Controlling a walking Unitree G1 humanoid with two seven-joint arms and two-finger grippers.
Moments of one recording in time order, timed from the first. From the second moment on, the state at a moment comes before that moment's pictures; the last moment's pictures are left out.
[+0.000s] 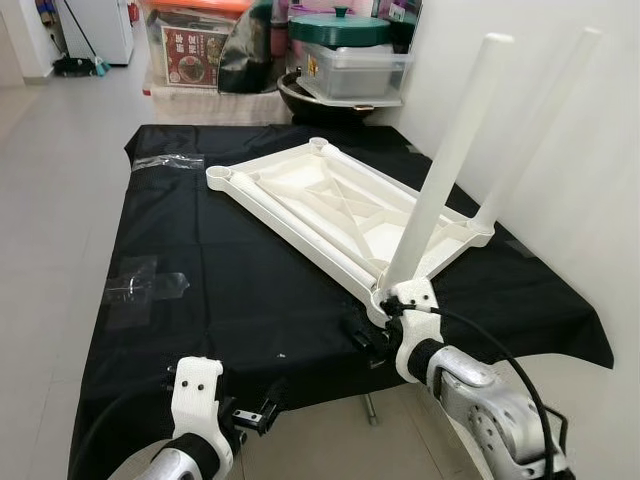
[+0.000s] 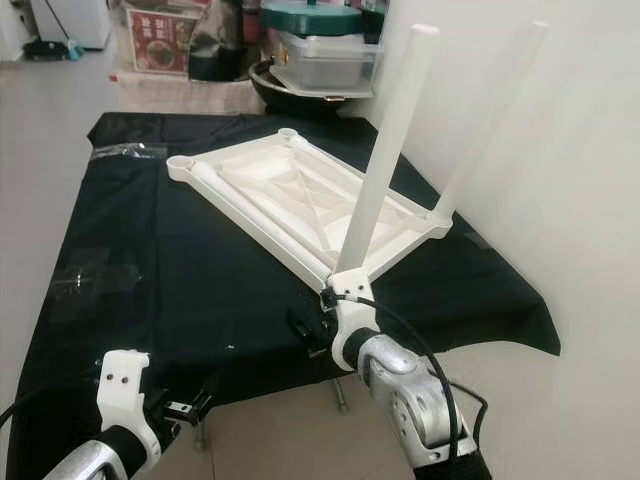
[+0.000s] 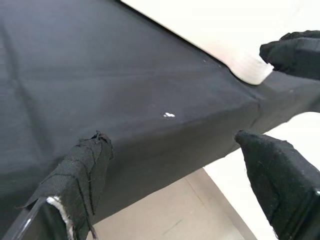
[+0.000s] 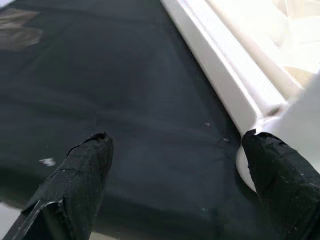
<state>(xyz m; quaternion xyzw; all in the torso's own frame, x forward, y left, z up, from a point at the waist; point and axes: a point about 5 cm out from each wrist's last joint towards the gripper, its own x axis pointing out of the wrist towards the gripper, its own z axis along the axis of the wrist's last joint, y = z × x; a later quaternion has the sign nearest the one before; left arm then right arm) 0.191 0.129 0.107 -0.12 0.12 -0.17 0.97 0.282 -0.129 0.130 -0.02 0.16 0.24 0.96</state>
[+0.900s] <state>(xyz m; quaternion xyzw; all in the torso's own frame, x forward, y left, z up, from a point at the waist) 0.209 0.147 0.116 -0.05 0.08 -0.08 0.99 0.299 -0.102 0.171 -0.05 0.02 0.24 0.97</state>
